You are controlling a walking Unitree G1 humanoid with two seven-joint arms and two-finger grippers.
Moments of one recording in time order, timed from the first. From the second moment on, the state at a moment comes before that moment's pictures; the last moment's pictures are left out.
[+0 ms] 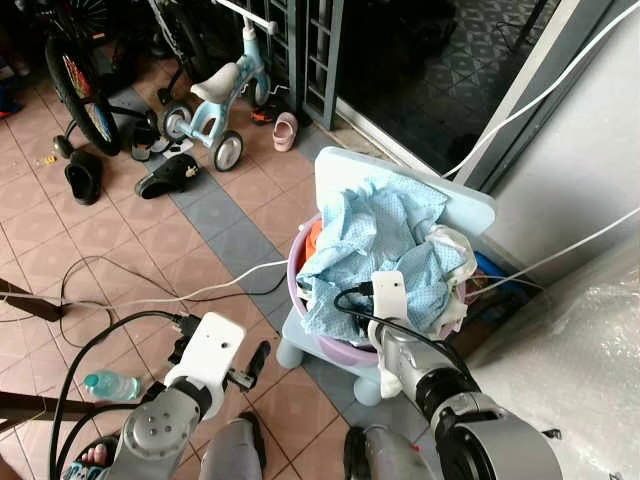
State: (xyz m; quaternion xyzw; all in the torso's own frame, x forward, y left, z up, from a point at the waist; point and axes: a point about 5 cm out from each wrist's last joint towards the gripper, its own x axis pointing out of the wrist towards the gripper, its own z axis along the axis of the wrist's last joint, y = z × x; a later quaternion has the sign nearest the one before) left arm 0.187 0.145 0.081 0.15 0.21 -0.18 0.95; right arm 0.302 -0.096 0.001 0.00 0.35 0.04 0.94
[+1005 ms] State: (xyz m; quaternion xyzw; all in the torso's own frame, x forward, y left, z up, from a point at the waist) left arm 0.232 0.148 0.082 0.16 0.14 -0.11 0.97; right arm 0.342 -0.119 0.106 0.00 0.04 0.13 0.99
